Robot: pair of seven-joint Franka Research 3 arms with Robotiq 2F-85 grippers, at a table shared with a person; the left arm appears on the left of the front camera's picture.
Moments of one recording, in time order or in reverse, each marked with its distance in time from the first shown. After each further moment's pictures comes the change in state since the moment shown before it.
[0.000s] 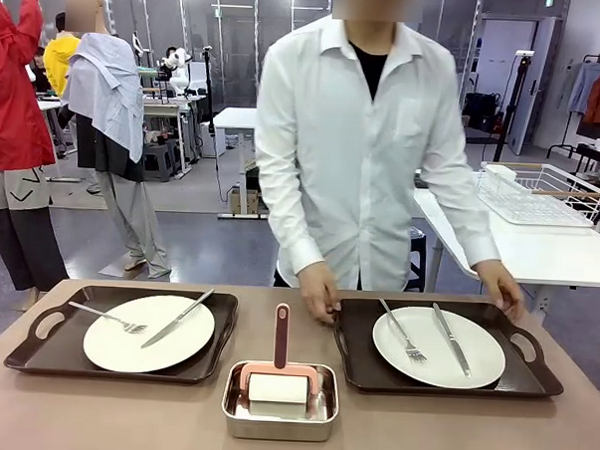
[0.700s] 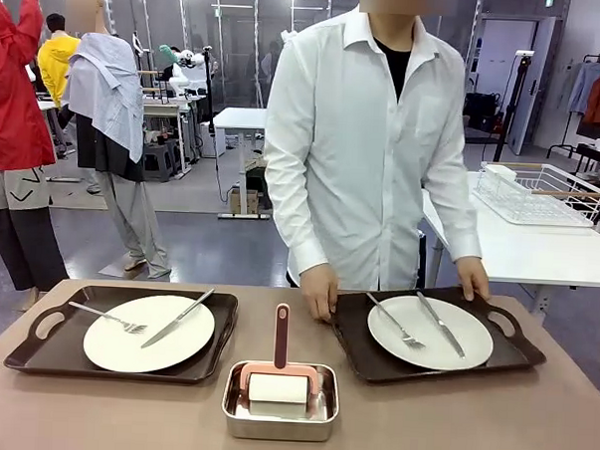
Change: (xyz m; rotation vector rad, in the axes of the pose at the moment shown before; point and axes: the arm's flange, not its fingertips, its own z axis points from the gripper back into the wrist) left arm 0.000 0.000 0.000 0.000 0.000 0.000; right arm 0.000 0.001 0.000 0.000 0.002 0.001
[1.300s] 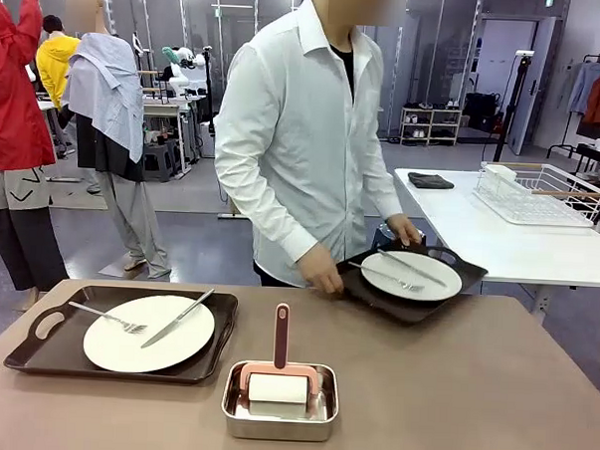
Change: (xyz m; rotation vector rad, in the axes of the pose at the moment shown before) left arm 0.000 0.000 0.000 0.000 0.000 0.000; right arm 0.000 0.000 0.000 0.002 0.001 -0.001
